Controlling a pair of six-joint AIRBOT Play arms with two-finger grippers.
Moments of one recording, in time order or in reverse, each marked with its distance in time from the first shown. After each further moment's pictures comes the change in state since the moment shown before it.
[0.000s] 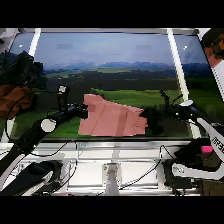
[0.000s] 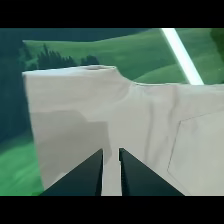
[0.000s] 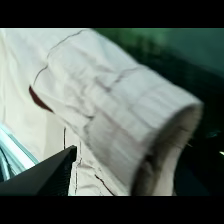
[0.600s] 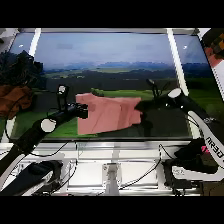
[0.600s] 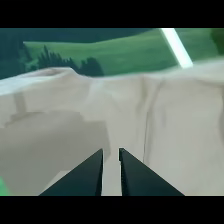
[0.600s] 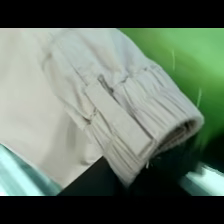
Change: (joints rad) left arm 0.000 0.002 0.001 0.000 0.011 0.000; right arm 0.203 0.013 0.233 -0.058 -0.106 -0.070
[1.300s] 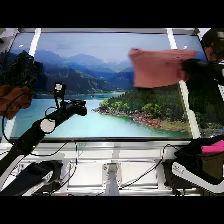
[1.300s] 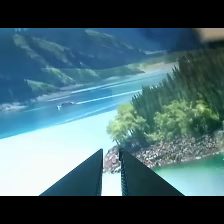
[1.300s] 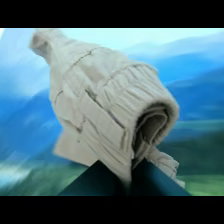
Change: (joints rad) left arm 0.000 0.010 0.001 0.000 0.079 0.000; right arm -0.434 0.213 0.339 -0.269 -0.198 0.258
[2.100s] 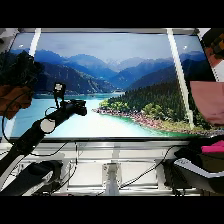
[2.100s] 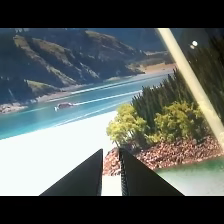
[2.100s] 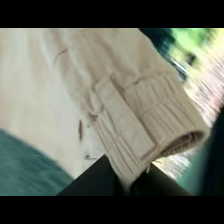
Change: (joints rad) left arm 0.000 0.000 0.000 0.000 0.001 0.000; right arm -0.801 -0.024 -0.239 -0.277 0.222 0.662
